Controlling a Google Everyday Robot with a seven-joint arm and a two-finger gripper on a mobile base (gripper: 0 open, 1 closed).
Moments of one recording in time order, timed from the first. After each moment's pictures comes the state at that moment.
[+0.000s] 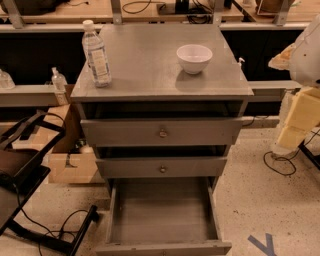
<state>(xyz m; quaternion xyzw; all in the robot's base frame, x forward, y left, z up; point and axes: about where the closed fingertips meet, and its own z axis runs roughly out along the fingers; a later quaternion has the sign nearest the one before) 0.438 -0.215 0.981 -0.60 0.78 -0.04 0.17</state>
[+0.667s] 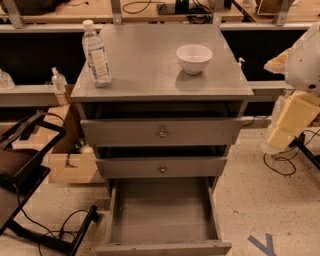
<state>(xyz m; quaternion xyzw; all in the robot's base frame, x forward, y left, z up) 0.447 -0.211 0.971 -0.59 0.78 -0.02 0.20</state>
